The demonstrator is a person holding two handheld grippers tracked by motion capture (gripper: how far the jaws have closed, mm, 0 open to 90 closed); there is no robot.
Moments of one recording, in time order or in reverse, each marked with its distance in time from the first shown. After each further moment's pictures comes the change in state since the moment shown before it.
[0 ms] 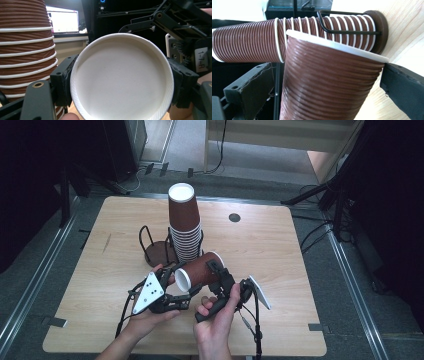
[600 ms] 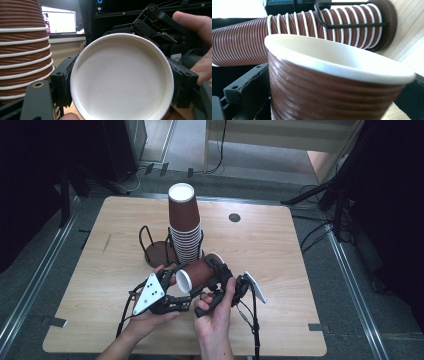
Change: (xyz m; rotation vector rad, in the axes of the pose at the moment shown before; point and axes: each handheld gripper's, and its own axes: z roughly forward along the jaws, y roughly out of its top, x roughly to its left) left arm -0.003 0.000 0.000 -0.002 -0.027 0.004; right arm -0.006 0.008 0.017 0.073 0.022 0.058
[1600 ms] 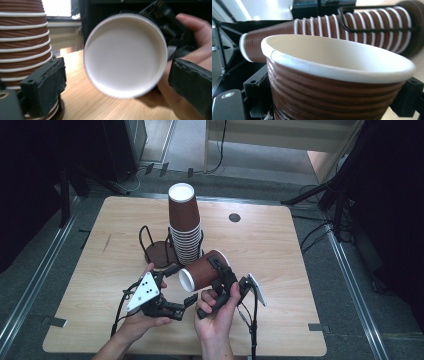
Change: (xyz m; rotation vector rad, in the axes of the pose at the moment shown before) left arm 0.000 0.013 -0.015 0.161 0.015 -0.060; right arm -0.005 0.003 -0.007 -0.021 0.201 -0.006
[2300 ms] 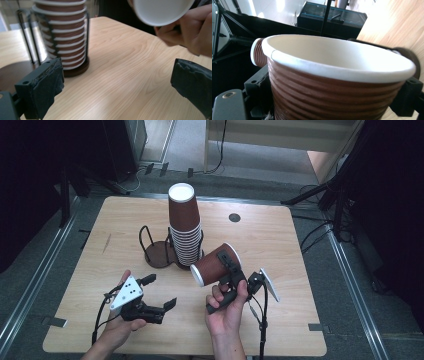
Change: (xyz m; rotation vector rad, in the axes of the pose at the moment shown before) left arm 0.032 -0.023 -0.046 0.188 0.082 -0.105; right arm 0.013 0.020 -0.007 -0.088 0.006 -0.257
